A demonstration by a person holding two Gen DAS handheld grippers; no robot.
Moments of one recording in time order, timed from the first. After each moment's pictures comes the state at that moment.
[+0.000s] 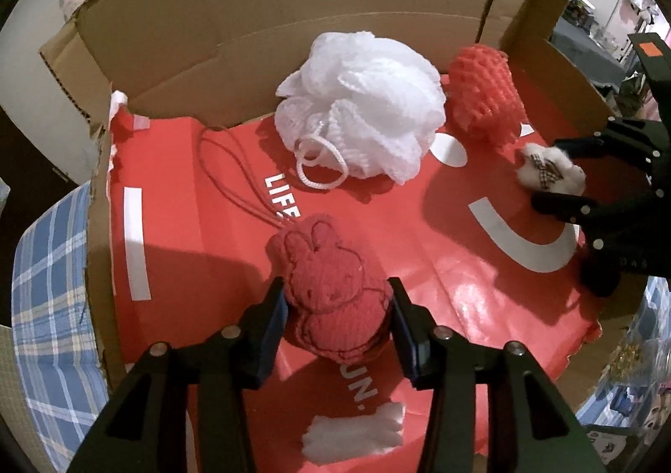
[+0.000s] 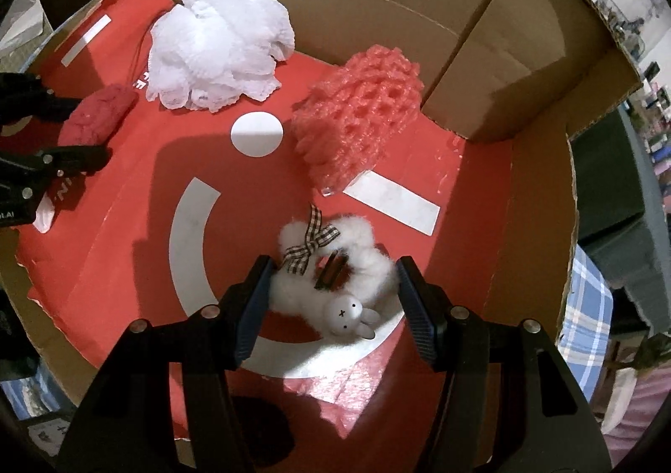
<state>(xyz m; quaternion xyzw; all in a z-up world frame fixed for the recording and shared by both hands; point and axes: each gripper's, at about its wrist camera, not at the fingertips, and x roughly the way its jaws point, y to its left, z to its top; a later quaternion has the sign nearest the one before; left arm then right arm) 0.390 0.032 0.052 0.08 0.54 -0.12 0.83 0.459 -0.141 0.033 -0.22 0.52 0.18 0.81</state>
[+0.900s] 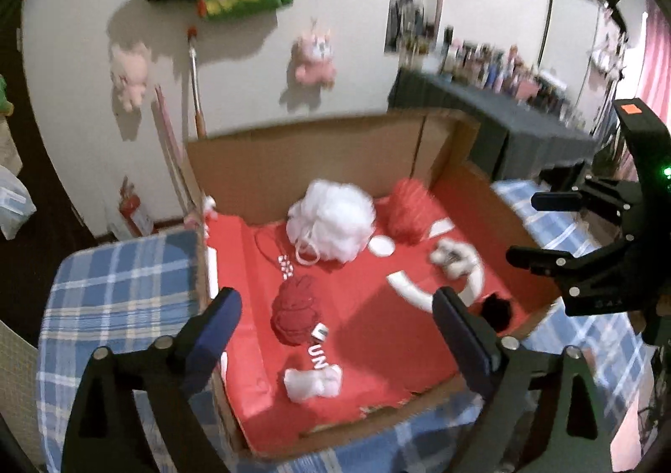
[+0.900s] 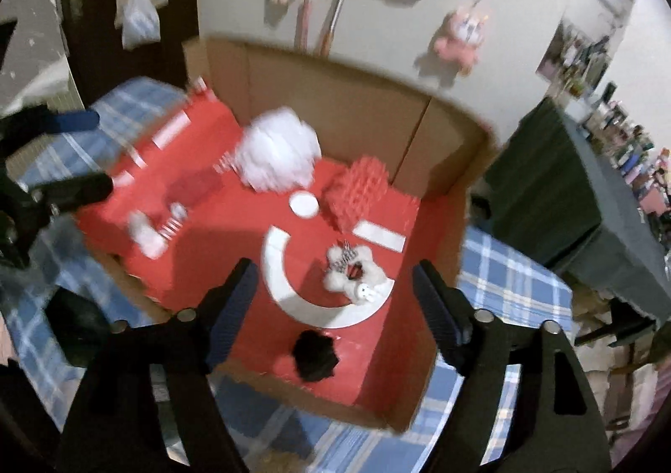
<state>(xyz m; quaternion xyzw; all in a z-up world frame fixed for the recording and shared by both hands) 0.280 0.048 0.170 0.03 0.36 -0.13 0.92 0.338 -0.149 0.155 -0.16 0.39 0.19 0.89</state>
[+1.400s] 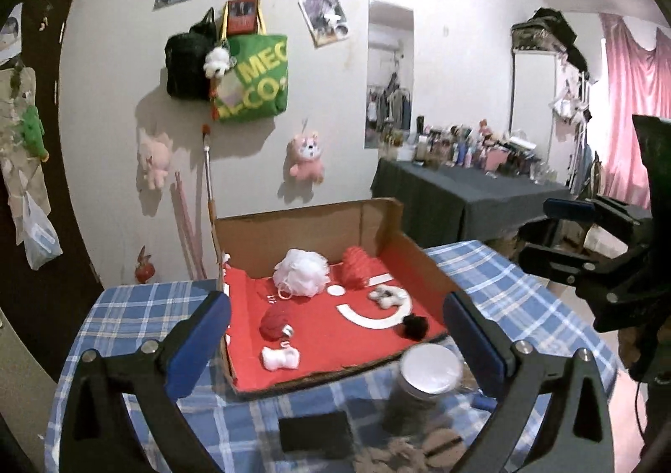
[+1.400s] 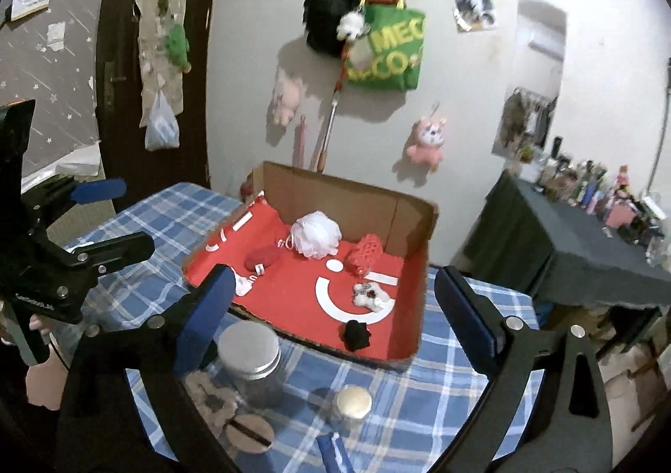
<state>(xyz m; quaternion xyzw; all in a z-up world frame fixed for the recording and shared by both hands) 0.107 0.027 0.235 0.02 0.21 -0.13 0.97 0.144 -0.176 0.230 -0.10 0.21 0.18 0.96</state>
